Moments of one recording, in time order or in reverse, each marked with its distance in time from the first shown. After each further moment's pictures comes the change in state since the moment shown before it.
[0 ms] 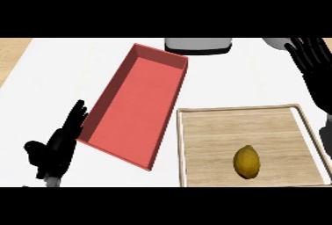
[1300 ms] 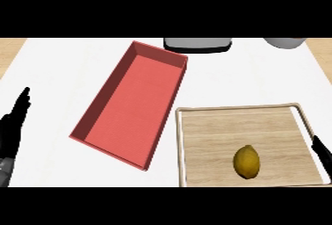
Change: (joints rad) left arm -0.099 0.197 0.165 0.256 -0.199 0.041 0.050; right arm 0.787 -0.059 0.048 -0.146 0.405 -0.122 -0.414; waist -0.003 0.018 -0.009
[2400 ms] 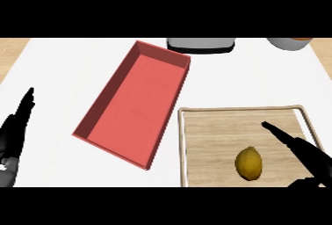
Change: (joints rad) left arm 0.007 -0.074 0.070 -0.007 -0.096 -0.059 0.011; right arm -0.310 -0.093 0.191 -0.102 0.237 0.352 0.668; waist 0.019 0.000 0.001
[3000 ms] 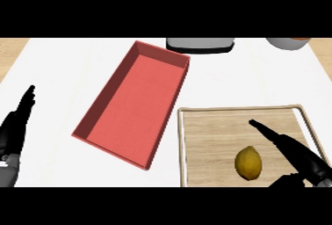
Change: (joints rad) left arm -0.016 -0.070 0.094 -0.002 -0.100 -0.075 0.025; right arm -0.030 0.154 -0.036 -0.019 0.091 0.098 0.036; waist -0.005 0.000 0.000
